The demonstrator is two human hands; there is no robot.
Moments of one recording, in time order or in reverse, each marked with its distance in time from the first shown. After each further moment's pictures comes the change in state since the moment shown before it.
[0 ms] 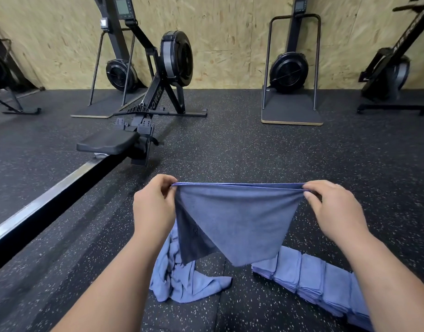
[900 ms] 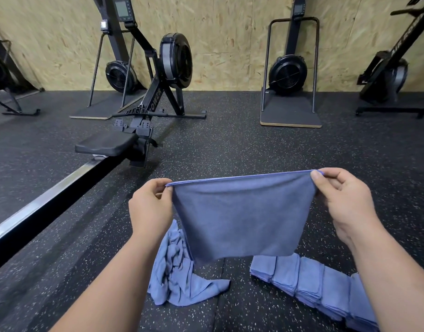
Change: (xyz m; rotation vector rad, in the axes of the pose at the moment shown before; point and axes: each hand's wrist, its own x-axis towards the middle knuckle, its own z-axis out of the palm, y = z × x) left_hand 0.003 0.002 0.004 -0.083 0.041 -0.160; right_hand 0.015 -0.020 -0.023 1.110 0.116 0.410
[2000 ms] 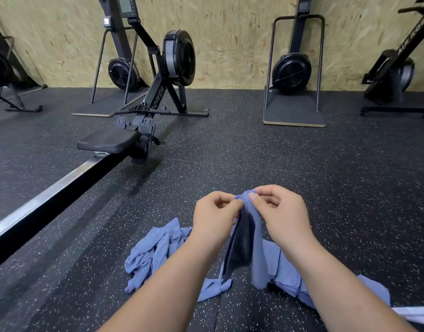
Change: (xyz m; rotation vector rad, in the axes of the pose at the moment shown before) left_hand -0.072 0.061 0.062 -0.549 -0.485 -0.307; right_hand -0.068 0.009 0.094 -0.244 -0.233 -0.003
